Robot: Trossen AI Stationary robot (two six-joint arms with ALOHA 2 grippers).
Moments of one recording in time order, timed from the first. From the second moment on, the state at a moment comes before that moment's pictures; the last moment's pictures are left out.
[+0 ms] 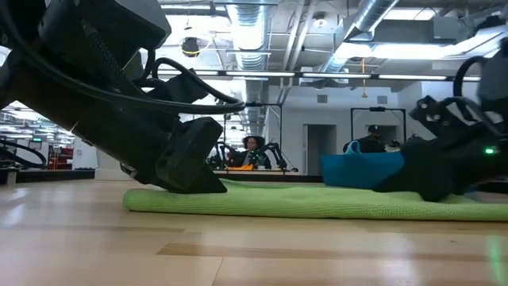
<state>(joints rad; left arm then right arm) -0.51 2.04 0.88 0.18 -0.89 -0.86 0.59 1.91 0.39 0.46 1.10 0.99</state>
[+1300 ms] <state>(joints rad) -0.71 1.96 0.88 0.33 -0.90 -0.87 1.05 2.12 0.65 0.58 1.21 0.97</state>
